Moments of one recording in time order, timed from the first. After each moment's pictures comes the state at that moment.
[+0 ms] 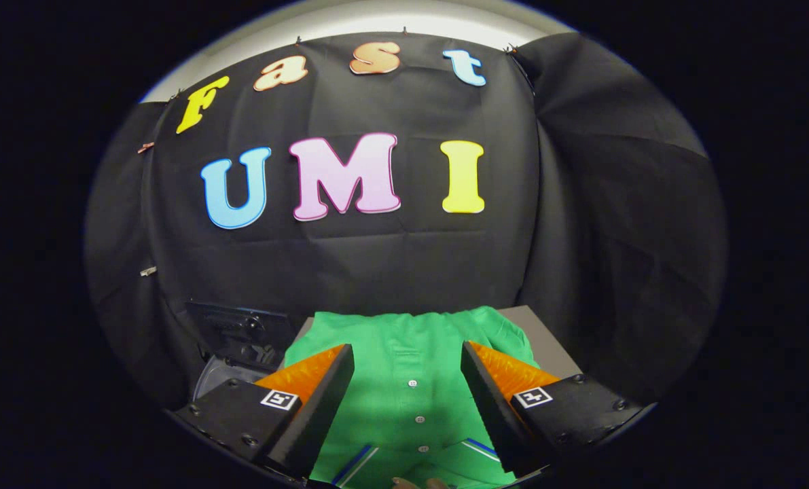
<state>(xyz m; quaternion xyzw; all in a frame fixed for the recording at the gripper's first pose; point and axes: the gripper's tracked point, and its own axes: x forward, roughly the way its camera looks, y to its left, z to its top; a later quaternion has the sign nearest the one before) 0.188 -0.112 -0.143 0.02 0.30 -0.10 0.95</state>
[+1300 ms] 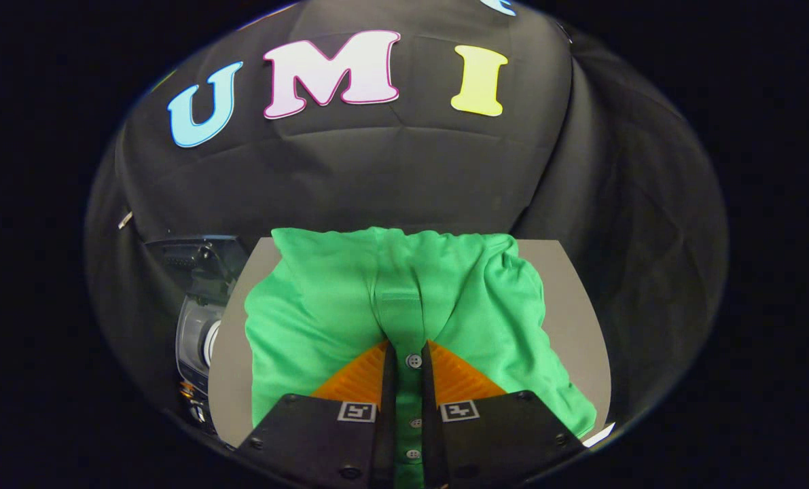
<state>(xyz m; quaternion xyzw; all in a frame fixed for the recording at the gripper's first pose) 0.195 -0.126 -0.230 -0.02 0.51 -0.10 0.85</state>
